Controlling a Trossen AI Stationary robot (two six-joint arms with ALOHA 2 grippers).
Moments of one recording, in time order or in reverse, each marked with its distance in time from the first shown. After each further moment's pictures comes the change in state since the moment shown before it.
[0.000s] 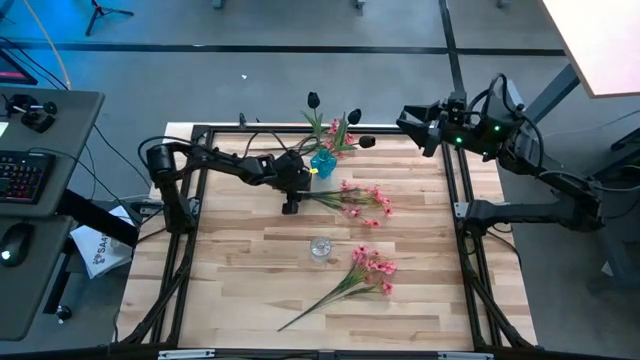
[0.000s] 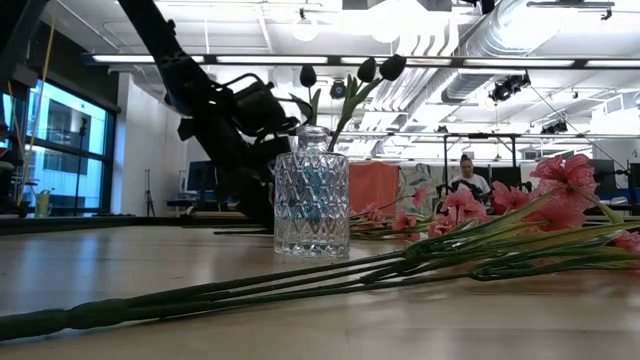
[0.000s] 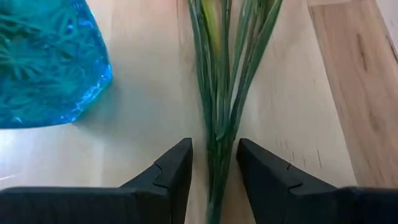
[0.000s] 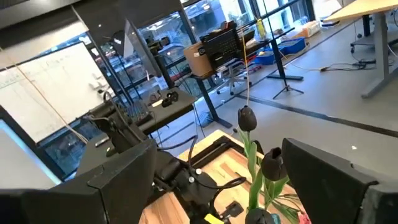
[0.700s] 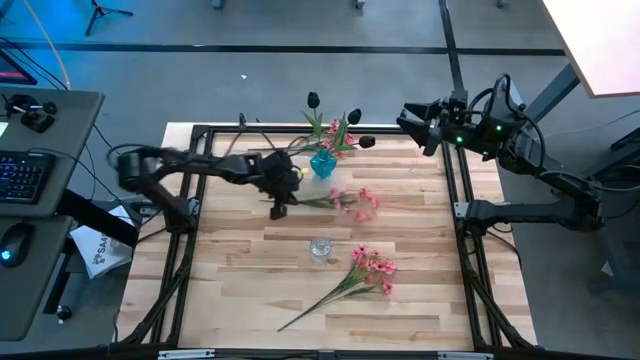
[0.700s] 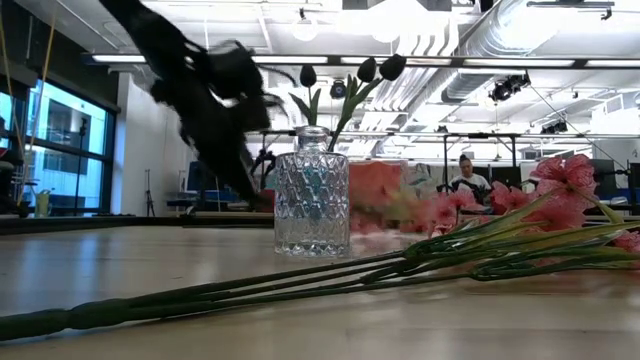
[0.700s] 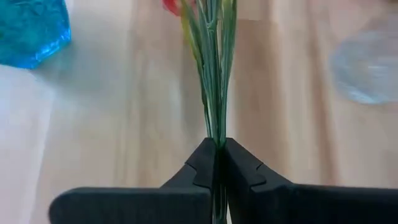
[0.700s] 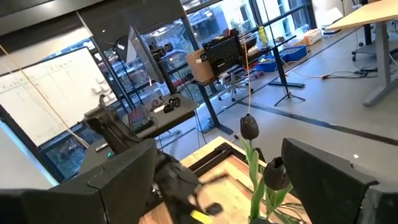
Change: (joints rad) left arm -0.037 -0.245 -0.040 -0.268 0.093 -0.215; right arm 0.000 0.000 0.000 0.029 0.000 -0.019
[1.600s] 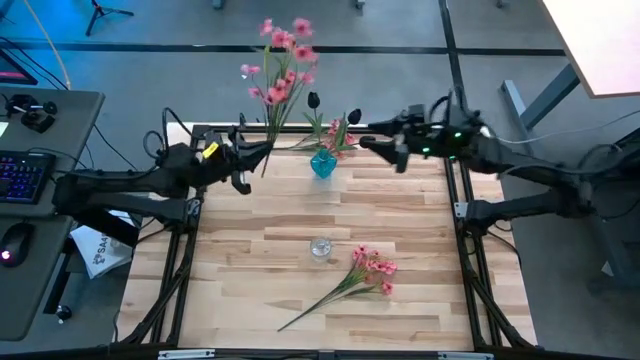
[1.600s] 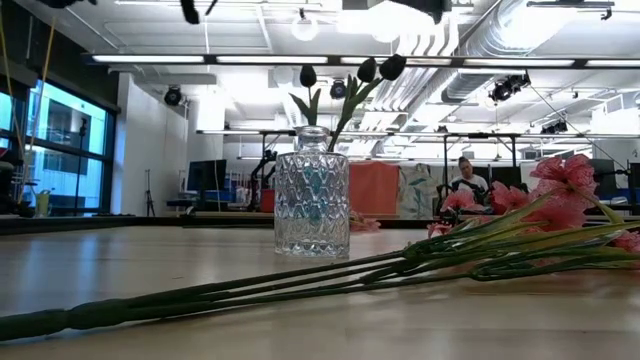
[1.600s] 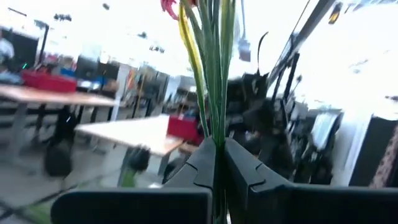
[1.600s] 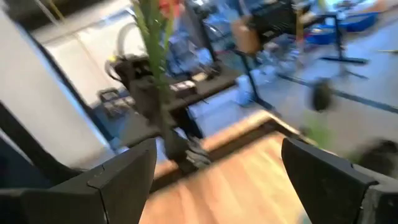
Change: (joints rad) left arm -0.219 -0.724 -0.173 0.788 -0.511 -0.390; right arm 0.099 0.178 -0.063 0.218 -0.147 0.016
